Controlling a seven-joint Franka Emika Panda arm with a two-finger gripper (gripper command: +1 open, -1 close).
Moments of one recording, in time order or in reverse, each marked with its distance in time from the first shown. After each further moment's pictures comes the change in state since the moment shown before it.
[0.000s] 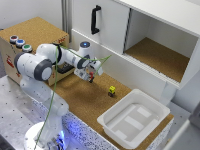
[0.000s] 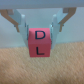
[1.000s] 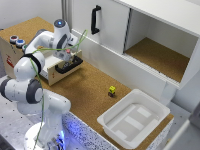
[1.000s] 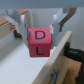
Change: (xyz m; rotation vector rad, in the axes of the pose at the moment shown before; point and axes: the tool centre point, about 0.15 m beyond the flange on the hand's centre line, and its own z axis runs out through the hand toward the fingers) arm -0.067 -0.186 -0.124 0.151 -0.017 -0.490
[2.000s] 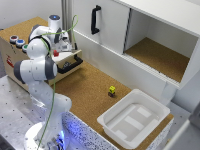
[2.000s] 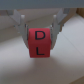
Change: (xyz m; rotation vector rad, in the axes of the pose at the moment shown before) arm 0.010 -0.064 0.100 0.190 -0.263 -0.619
